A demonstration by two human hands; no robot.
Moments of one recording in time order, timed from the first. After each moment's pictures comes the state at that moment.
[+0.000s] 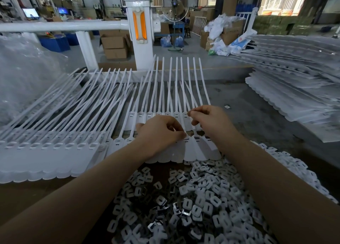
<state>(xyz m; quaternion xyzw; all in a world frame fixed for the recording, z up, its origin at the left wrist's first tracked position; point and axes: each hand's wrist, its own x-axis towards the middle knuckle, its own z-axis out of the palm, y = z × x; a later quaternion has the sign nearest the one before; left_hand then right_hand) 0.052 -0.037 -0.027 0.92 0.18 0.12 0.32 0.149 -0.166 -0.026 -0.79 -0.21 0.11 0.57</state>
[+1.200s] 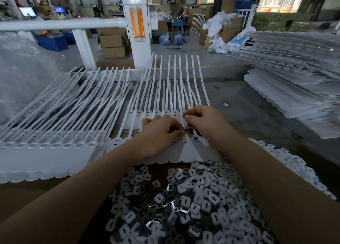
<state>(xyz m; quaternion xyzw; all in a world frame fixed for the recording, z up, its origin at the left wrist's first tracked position) 0.050 -0.034 -0.027 0.96 0.06 0.08 0.28 0.149 -0.165 -0.028 -0.82 -0.26 0.11 0.50</state>
